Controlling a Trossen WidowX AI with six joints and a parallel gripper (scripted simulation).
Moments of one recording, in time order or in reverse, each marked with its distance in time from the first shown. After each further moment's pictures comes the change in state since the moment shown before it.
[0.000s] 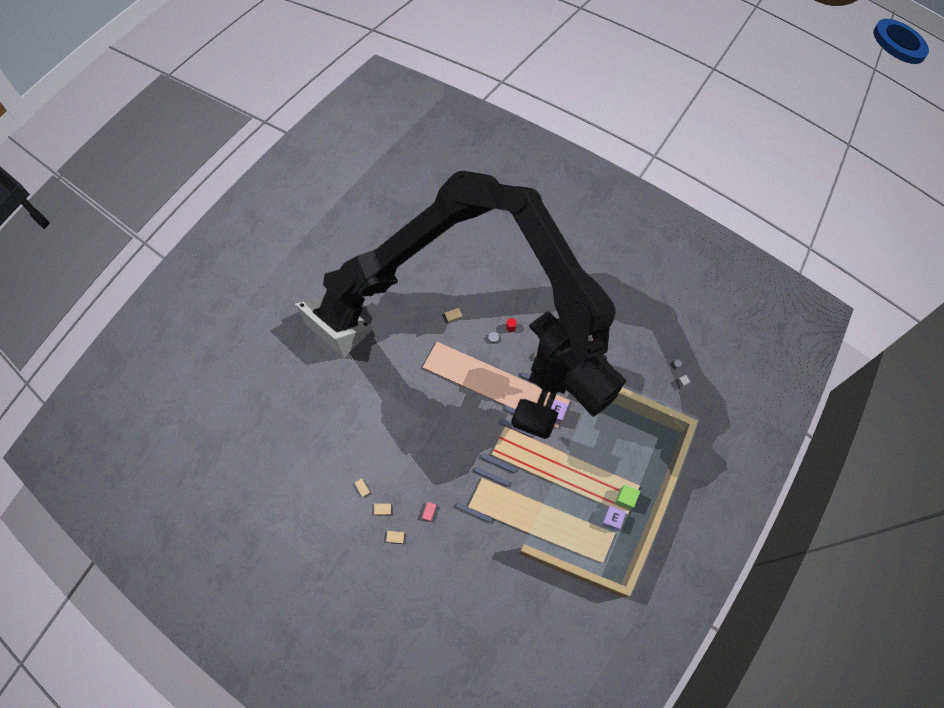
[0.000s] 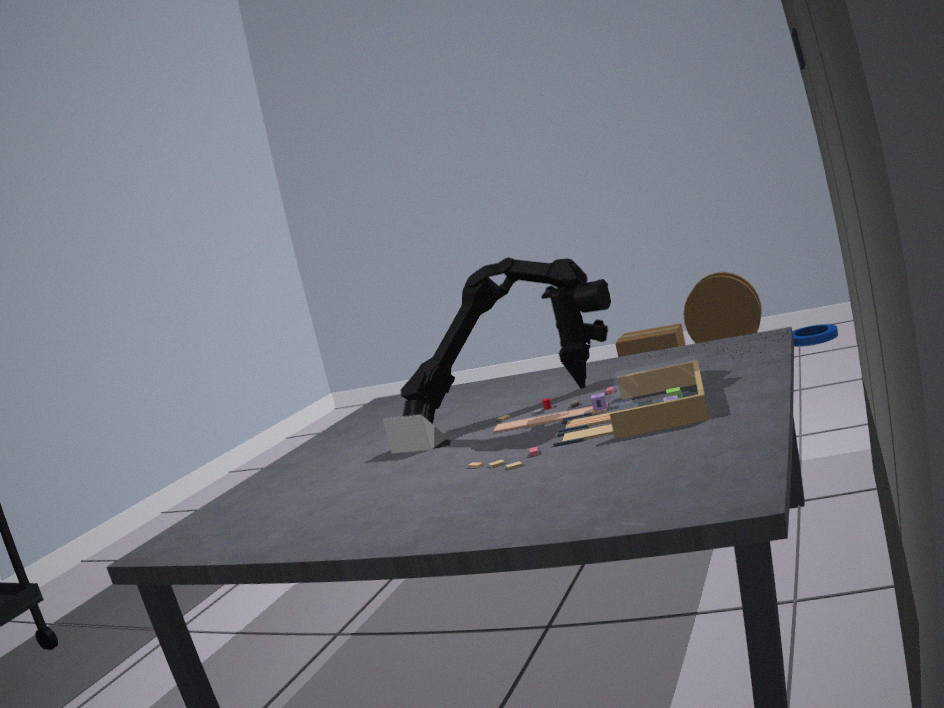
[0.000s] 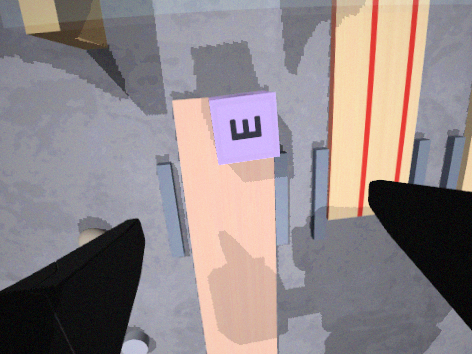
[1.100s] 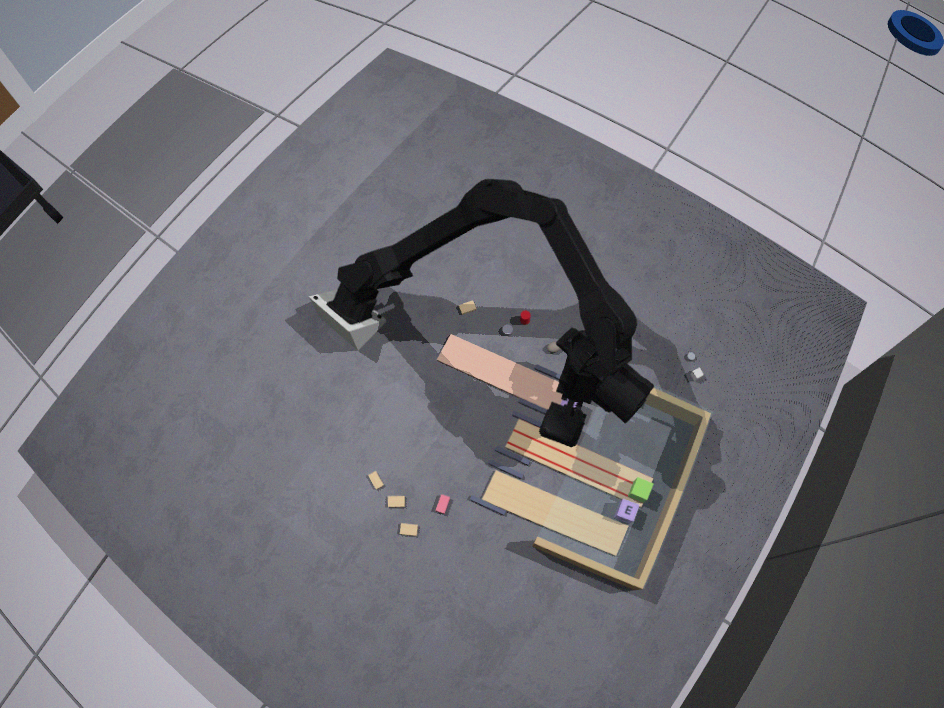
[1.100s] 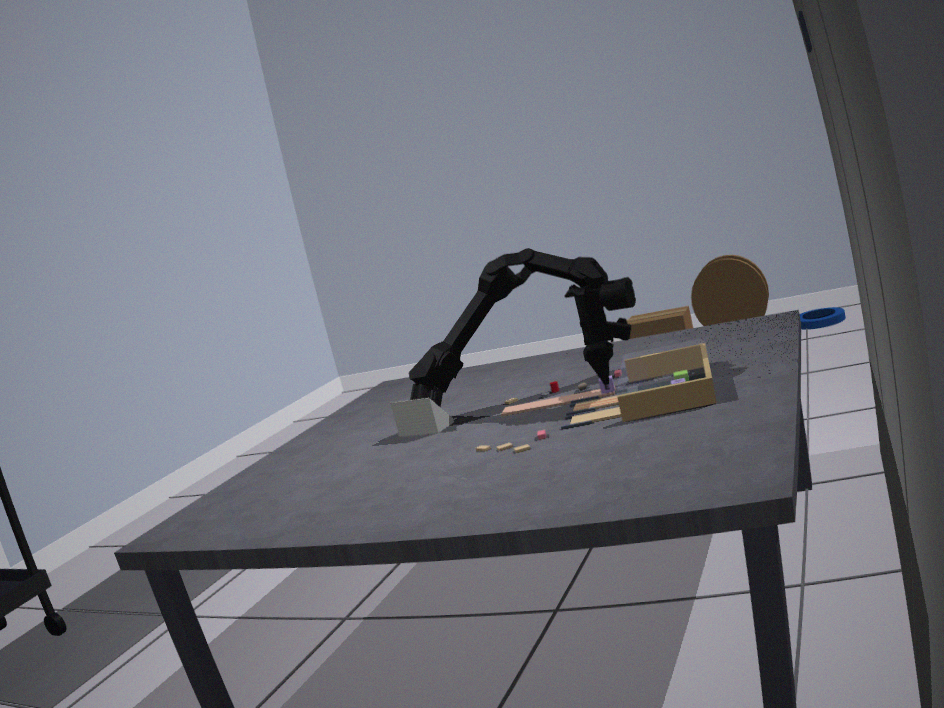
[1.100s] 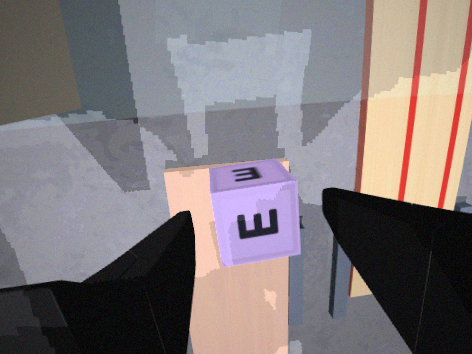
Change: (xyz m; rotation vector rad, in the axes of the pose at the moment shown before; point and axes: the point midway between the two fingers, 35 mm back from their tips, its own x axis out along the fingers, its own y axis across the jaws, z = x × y) arm 0.040 -0.003 0.027 -0.002 -0.003 0.000
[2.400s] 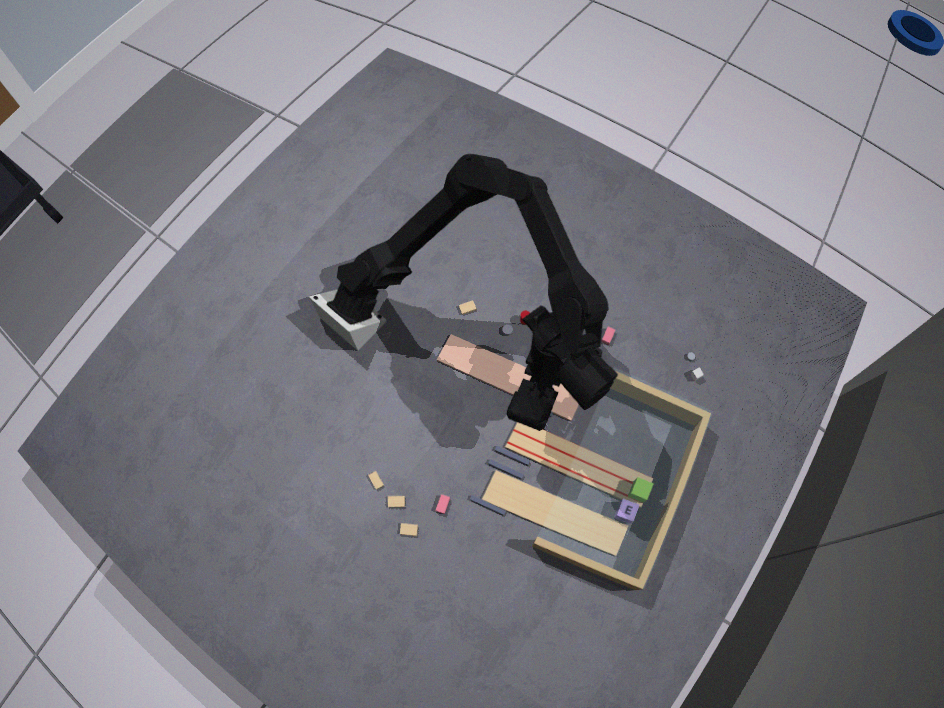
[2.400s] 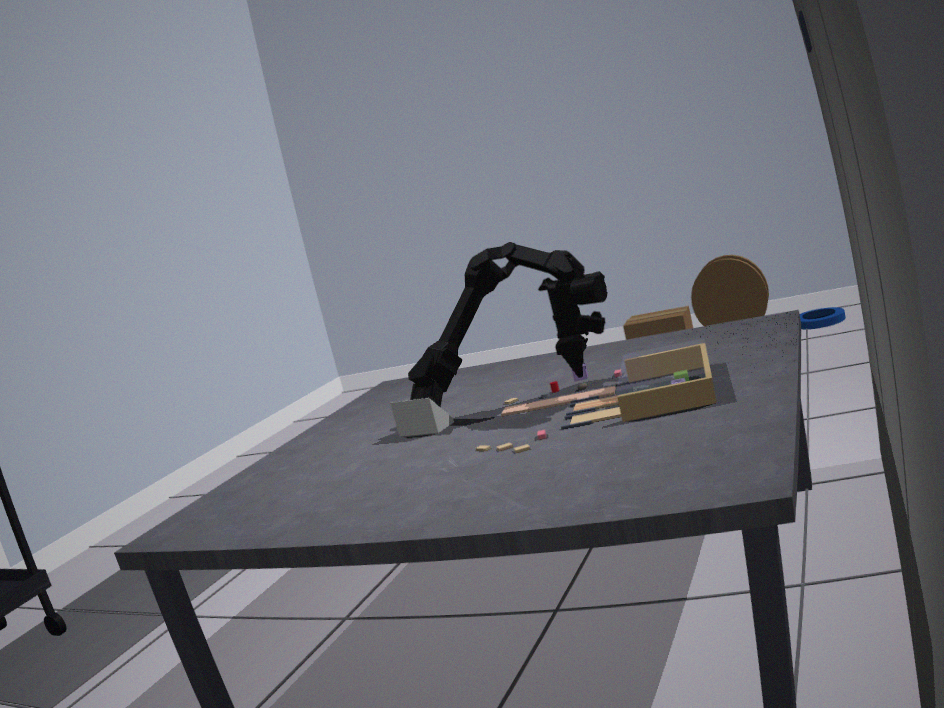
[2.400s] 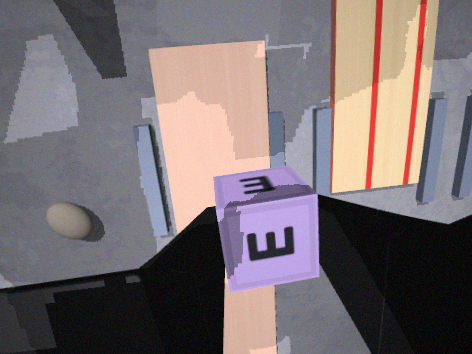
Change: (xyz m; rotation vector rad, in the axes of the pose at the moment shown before) arm -0.026 -0.001 -0.054 0.016 -0.001 0.009
